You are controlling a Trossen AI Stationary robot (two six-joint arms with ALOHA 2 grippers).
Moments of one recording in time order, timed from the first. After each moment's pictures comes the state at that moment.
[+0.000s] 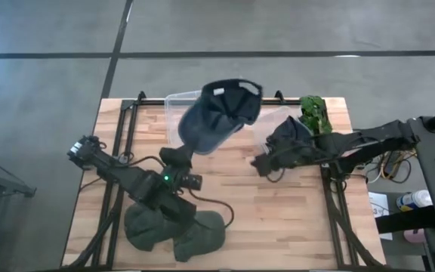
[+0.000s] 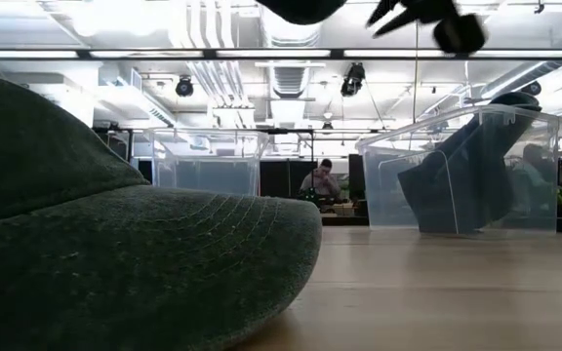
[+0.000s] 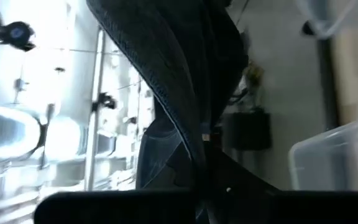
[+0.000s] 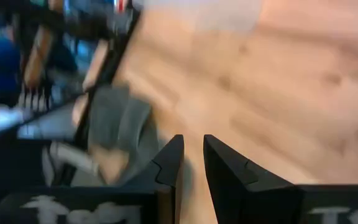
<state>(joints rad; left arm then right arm) -0.53 1.68 1.81 -1.25 -1.57 0.32 0.19 1.21 1.09 -0.56 0.28 1.28</state>
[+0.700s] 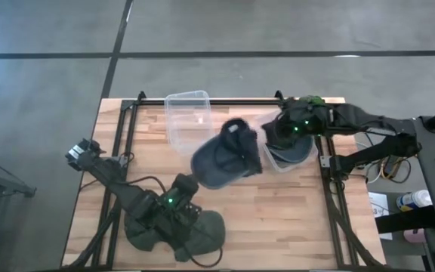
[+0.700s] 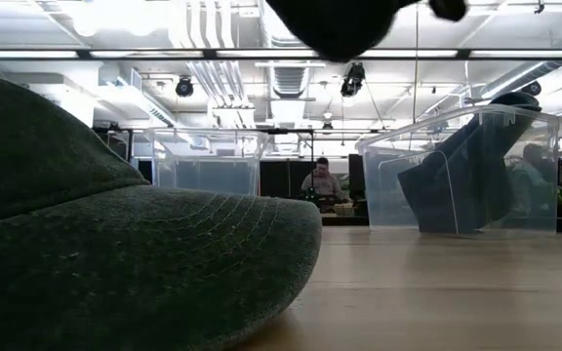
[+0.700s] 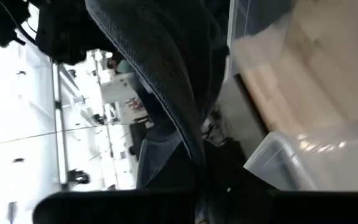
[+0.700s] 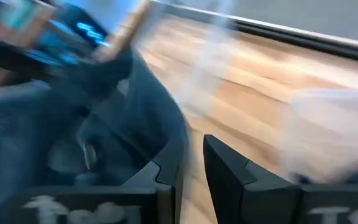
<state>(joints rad) -0.64 1.69 1.67 -1.07 -1.31 0.58 -0.08 1.20 1.44 -0.94 0.28 0.90</state>
